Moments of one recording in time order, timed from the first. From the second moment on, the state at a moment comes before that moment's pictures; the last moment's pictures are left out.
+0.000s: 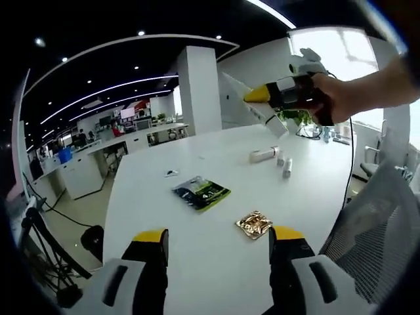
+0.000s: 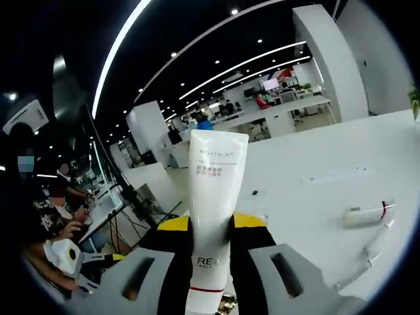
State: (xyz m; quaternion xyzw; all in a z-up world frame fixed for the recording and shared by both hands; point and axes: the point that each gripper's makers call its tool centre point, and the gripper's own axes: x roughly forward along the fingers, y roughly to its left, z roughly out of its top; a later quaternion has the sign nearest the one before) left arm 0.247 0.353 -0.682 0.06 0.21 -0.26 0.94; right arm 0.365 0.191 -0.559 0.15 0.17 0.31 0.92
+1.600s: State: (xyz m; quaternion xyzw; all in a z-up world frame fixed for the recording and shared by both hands) left arm 0.218 0.264 -0.632 -0.05 0.14 -0.40 0.90; right arm 0.286 0.265 -0.566 0.13 0.17 0.38 0.90
